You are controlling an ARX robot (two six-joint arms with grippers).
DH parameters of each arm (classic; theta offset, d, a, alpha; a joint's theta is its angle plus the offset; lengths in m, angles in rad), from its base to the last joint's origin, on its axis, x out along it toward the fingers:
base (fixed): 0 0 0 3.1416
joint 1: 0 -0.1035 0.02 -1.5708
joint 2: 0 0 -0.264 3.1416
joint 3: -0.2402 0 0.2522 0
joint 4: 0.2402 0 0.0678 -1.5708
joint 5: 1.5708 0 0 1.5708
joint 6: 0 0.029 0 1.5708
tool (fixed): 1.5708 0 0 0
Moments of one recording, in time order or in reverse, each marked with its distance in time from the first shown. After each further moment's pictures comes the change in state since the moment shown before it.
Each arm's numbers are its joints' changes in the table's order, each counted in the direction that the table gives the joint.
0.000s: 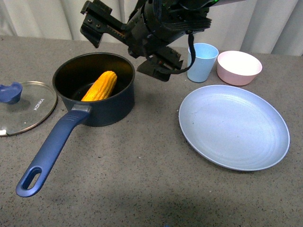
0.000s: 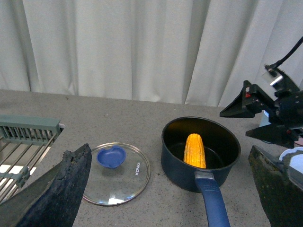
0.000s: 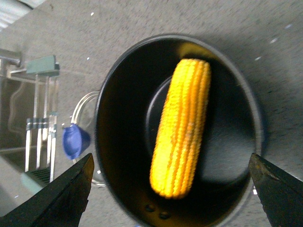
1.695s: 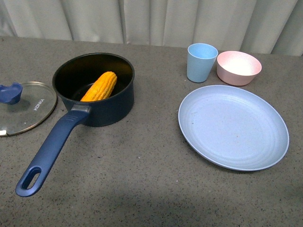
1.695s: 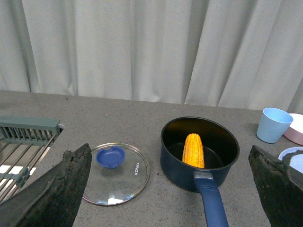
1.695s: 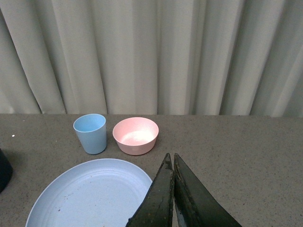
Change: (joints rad) left arm 0.000 0.000 0.000 0.000 0.000 0.000; right arm 0.558 1.428 1.468 -0.713 0.185 -0.729
